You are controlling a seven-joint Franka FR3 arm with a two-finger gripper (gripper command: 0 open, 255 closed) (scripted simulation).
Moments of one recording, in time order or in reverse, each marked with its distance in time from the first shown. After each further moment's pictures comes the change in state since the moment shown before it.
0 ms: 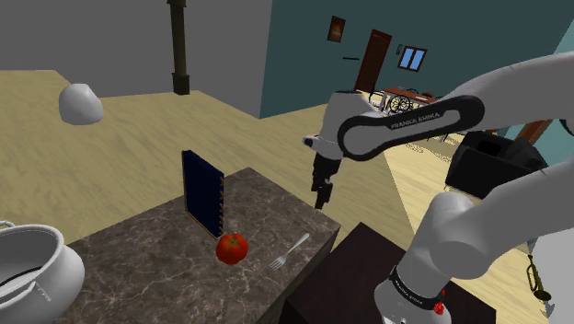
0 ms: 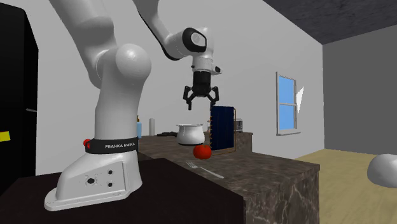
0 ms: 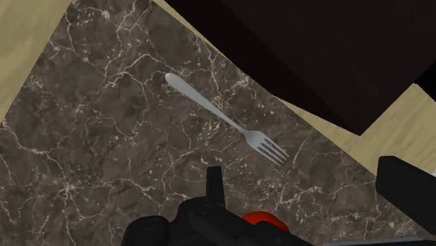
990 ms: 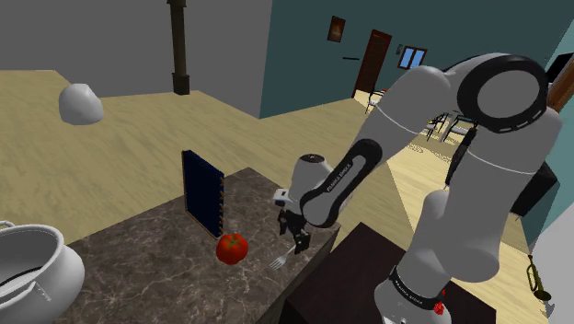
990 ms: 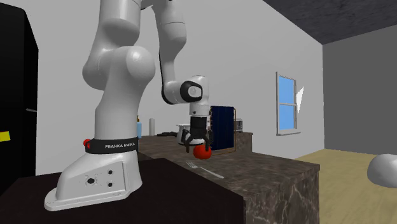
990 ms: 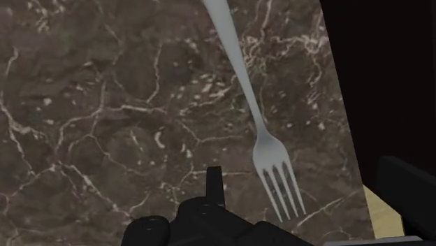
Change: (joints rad) arm 0.194 0.626 -0.022 -0.030 0.145 0.666 -0.545
